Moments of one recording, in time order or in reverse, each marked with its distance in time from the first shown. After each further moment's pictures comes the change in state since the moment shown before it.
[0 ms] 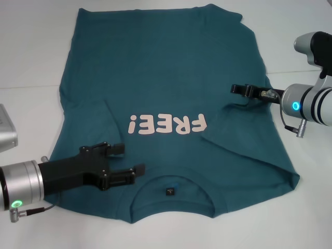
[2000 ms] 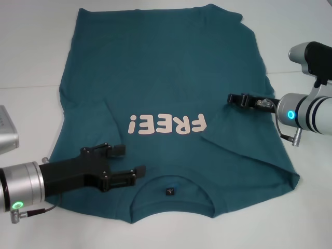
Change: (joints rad) left arm -0.002 0.001 0.000 -0.011 0.000 -0.002 0.012; right arm 0.006 0.006 0.000 0.049 0.005 0.018 -0.004
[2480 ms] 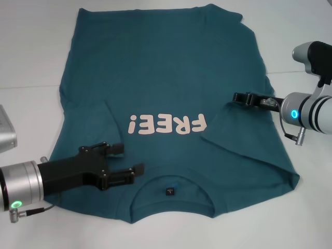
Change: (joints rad) left arm 0.000 0.000 -0.011 0.000 0.000 0.000 0.000; right arm -0.003 -0.002 0.000 0.000 0.000 0.037 -0.007
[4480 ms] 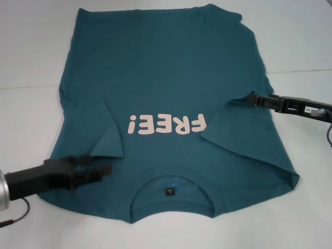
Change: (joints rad) left arm 0.063 0.018 -0.094 0.086 0.091 0.029 -0.300; right arm -0.277 -0.070 0.011 -0.292 0.179 -0.631 -0.204
